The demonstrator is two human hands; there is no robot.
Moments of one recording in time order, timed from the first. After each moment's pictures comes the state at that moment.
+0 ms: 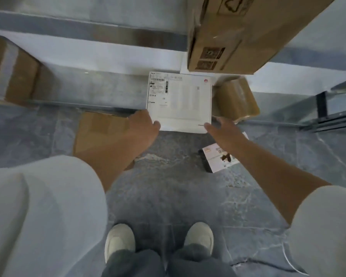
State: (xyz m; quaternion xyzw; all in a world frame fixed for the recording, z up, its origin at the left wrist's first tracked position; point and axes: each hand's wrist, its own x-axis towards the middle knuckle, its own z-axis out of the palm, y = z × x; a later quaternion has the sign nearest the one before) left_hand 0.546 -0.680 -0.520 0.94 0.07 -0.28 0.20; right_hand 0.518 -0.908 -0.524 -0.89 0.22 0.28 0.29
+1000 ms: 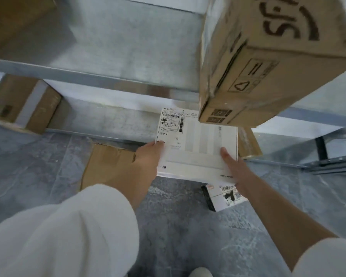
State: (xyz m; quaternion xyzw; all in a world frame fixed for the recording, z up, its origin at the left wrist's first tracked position) left_hand 0.568 -0.685 -0.516 0.70 0.33 -0.26 0.58; right_hand 0.532 -0.922 -0.543 -0.66 0.40 0.21 0.59
